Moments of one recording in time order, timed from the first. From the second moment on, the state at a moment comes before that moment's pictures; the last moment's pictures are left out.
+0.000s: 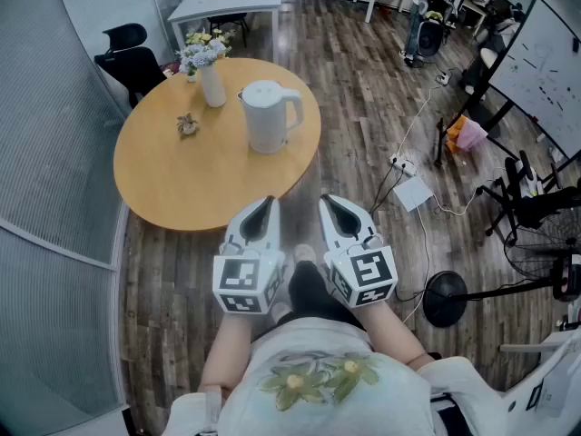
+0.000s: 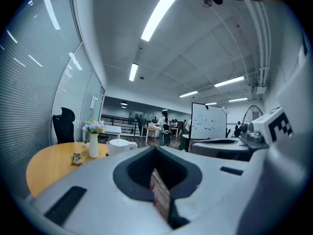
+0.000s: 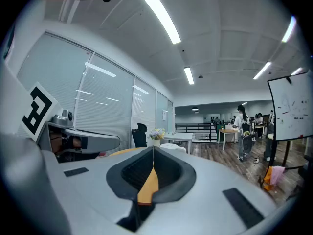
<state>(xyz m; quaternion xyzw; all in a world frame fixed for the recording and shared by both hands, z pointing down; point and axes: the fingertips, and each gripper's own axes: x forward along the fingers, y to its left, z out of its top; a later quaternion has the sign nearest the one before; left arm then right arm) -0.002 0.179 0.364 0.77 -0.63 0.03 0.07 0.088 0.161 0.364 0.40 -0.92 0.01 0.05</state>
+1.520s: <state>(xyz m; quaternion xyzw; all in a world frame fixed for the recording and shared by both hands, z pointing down) -0.095 0.010 0.439 0.74 -0.65 0.11 0.16 0.044 -0.023 0.416 0.38 -0.92 0.05 0.11</state>
